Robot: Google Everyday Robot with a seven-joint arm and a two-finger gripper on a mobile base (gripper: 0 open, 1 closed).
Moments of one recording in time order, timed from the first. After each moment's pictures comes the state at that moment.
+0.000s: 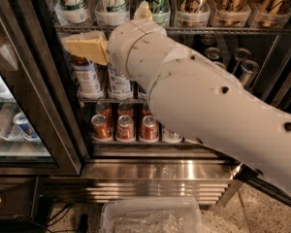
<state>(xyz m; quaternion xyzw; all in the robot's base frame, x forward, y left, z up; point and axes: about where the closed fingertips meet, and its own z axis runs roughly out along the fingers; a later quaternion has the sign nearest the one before) 0.548 0.069 1.051 -0.26 0.65 0.13 0.70</state>
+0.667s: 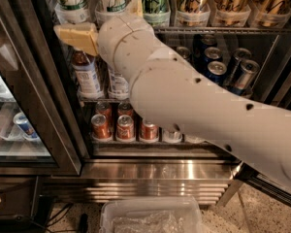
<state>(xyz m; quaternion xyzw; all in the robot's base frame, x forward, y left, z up) 0.571 0.089 1.060 -0.23 0.62 0.14 0.73</state>
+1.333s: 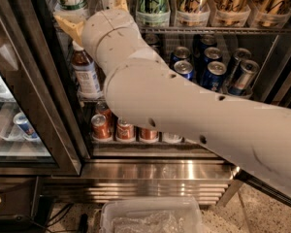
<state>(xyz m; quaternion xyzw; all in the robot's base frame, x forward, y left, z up) 0.577 0.104 1.074 -0.23 0.60 0.09 0.76</state>
